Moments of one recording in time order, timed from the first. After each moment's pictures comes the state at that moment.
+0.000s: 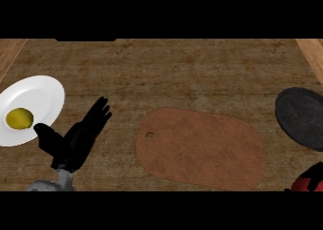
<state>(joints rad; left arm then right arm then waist) -0.04 0.21 -0.22 -1.58 0.33 0.05 0.20 0.47 -0.65 0.11 -1.98 0.31 -0.40 -0.13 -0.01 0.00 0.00</state>
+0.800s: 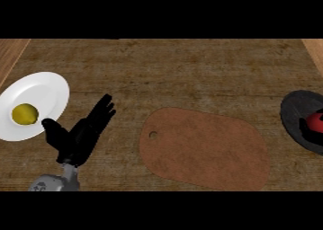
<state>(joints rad) -0.08 0.18 -0.21 -1.53 0.31 0.01 0.19 -0.15 -0.54 -0.15 -1.07 0.27 -0.49 -0.46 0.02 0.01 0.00</state>
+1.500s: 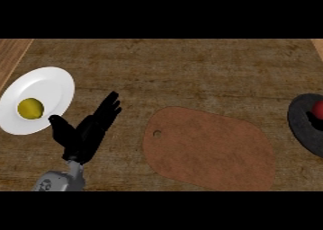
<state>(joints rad) -0.11 0.15 -0.22 -1.54 0.28 0.01 0.22 -0.53 -0.63 -0.25 -0.34 0.32 -0.49 -0.67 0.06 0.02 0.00</state>
